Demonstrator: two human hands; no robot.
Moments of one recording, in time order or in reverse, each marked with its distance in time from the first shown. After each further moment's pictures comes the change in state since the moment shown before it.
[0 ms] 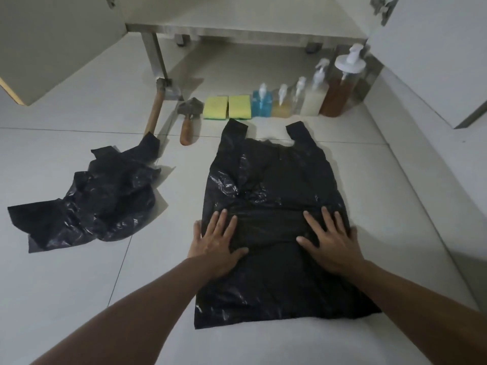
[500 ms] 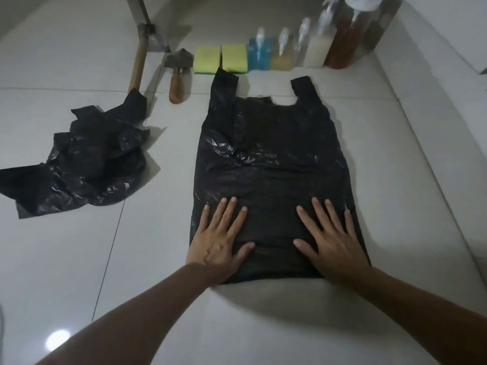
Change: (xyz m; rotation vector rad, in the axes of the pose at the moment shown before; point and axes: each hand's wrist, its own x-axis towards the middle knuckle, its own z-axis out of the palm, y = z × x) left_hand -0.048 0.018 0.055 0.010 0.226 0.148; right_hand -0.069 -0.007 0.043 -0.064 0.124 -0.180
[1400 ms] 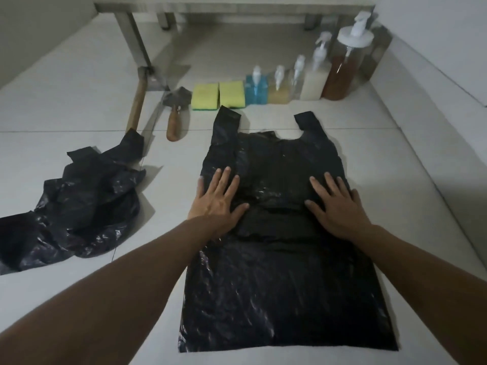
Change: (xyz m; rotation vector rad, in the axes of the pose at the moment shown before) left_hand 0.147 -0.057 -0.054 0.025 -0.065 -0.084; right_hand 0.144 0.054 -0.044 0.116 0.031 0.172
